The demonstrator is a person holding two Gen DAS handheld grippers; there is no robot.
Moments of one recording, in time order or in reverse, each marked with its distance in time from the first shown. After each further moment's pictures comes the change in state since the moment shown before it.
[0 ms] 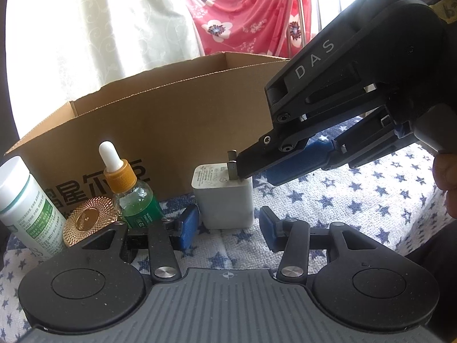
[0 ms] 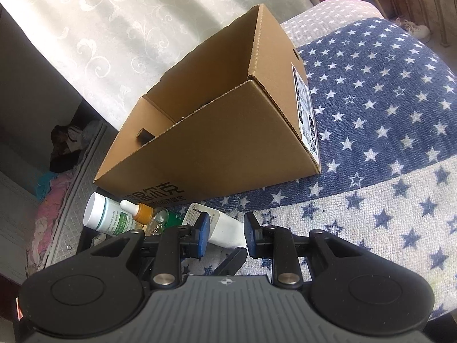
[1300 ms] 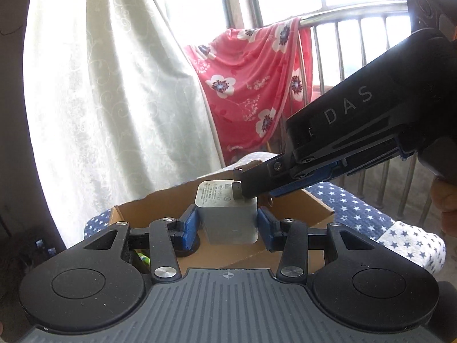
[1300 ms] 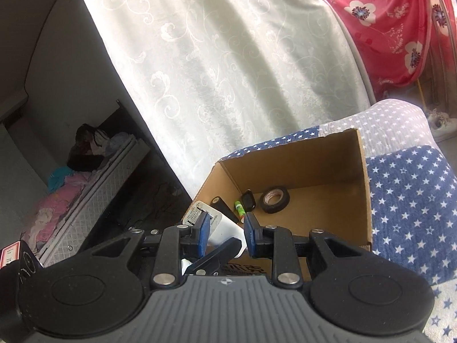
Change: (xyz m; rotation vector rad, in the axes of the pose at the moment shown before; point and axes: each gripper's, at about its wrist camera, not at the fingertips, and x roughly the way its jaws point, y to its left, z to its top) left arm -0.060 0.080 0.119 0.039 -0.159 -0.018; right arm -0.055 0.133 0.072 -0.244 -0.157 0.044
